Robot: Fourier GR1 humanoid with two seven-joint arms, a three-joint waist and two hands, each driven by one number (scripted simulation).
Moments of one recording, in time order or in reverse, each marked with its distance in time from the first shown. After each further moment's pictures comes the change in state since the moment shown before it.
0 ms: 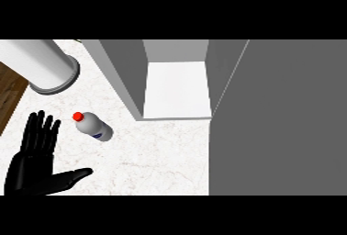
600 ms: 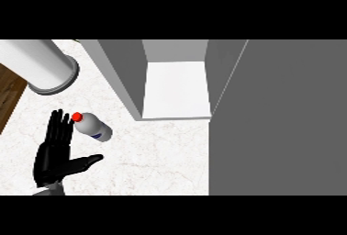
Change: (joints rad) left arm -0.175 0.027 0.074 0.453 -0.013 -0.064 -0.237; right arm 0.126 -0.001 -0.014 -0.001 0.002 0.053 -0.112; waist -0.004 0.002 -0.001
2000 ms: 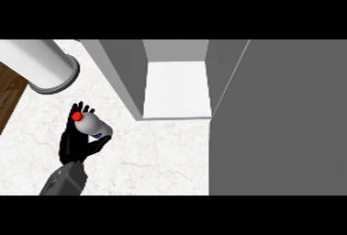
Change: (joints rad) left arm -0.346 0.046 0.133 0.700 0.059 -0.195 -0.382; right arm 0.074 -0.017 -0.107 0.014 -0.013 0.062 -0.114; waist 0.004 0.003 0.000
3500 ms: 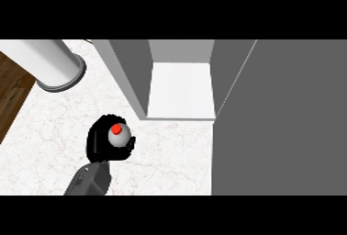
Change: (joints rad) left arm 0.072 -0.114 -0.276 -0.241 0.042 0.081 -0.058; right arm -0.008 0.000 -0.038 0.009 -0.021 -0.006 0.002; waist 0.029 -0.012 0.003
